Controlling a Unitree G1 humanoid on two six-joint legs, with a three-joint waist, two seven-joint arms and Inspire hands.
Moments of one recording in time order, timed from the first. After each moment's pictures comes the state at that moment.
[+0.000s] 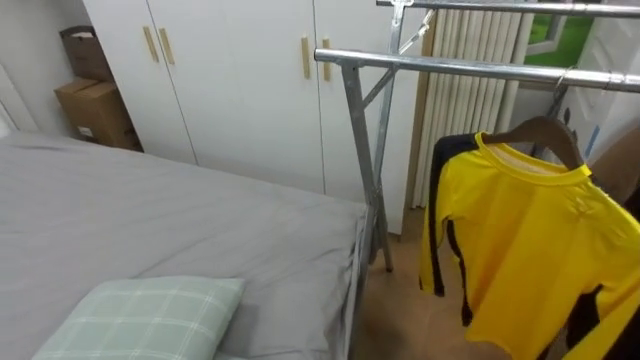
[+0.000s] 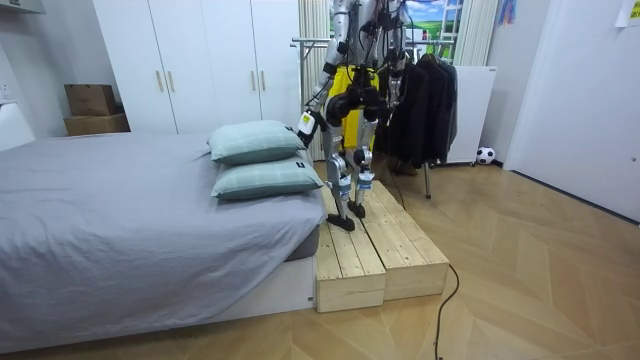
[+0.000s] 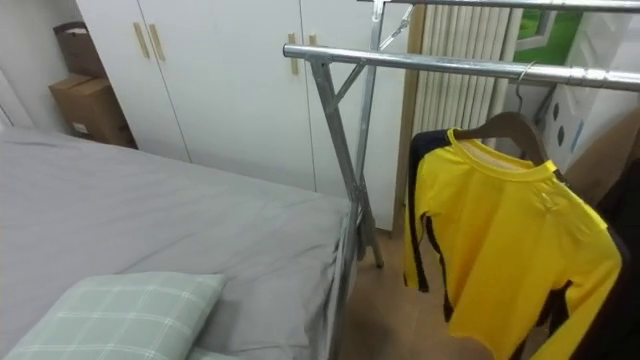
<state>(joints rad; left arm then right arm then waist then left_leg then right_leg) 0.24 0.18 0.11 1.16 -0.18 -0.05 -0.01 0.13 -0.22 -0.06 1.26 0.46 -0.09 0.18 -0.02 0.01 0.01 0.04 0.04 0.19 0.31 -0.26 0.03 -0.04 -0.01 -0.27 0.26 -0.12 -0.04</state>
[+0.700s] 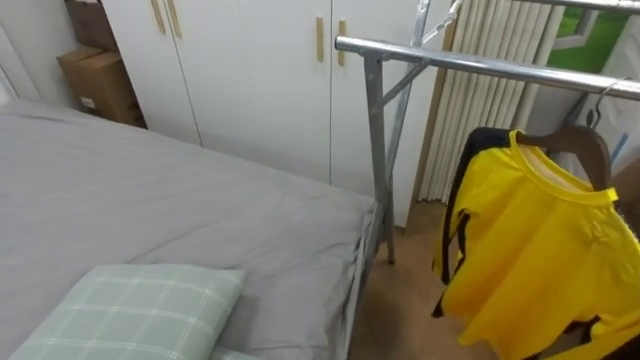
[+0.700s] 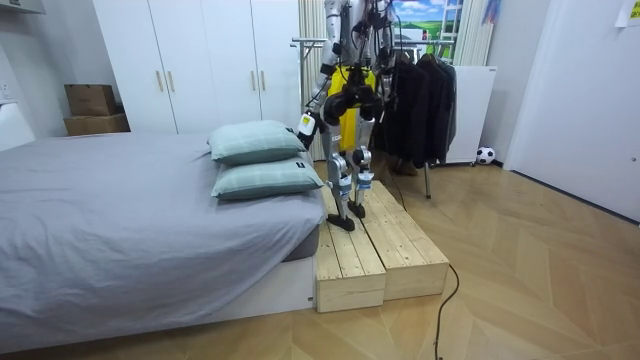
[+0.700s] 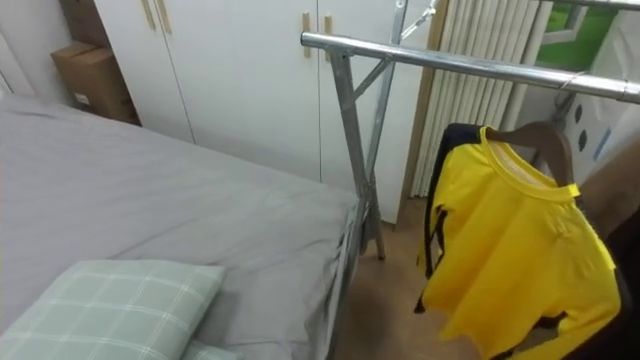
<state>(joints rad) 0.24 0.17 0.11 1.18 -0.19 -0.08 0.05 0.09 -0.21 0.06 1.28 0.39 -0.12 0.19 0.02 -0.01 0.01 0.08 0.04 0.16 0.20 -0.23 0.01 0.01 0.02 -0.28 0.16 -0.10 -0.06</state>
